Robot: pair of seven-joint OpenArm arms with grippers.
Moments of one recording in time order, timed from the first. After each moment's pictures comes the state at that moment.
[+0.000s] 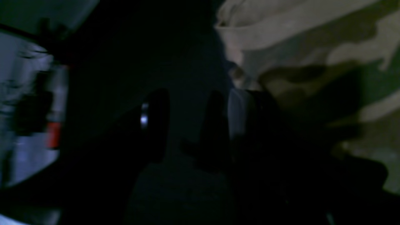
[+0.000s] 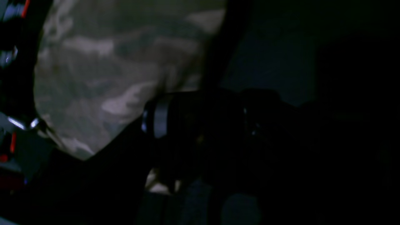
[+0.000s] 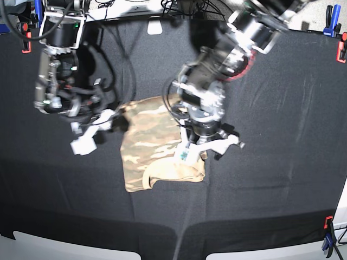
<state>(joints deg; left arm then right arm) -11.3 -2.0 39.1 79.9 23.6 23.8 44.6 6.7 12.8 17.3 72.6 40.2 40.7 -55.7</state>
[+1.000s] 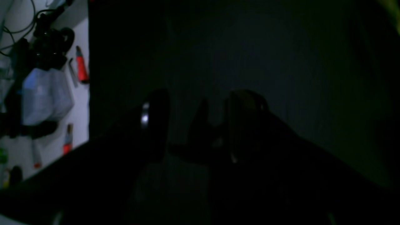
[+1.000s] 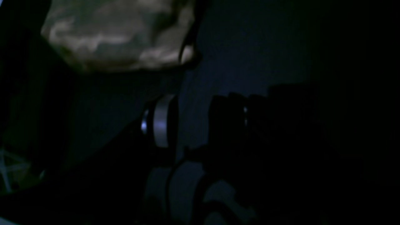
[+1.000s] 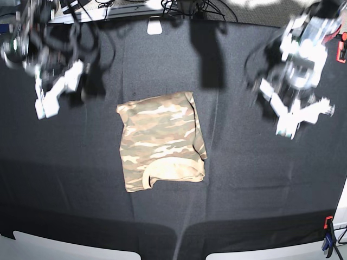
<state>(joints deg) 15.6 -35.0 22.6 119.5 5.7 20.6 44.7 -21.3 12.8 30.4 110.6 43.1 40.9 -62.3</state>
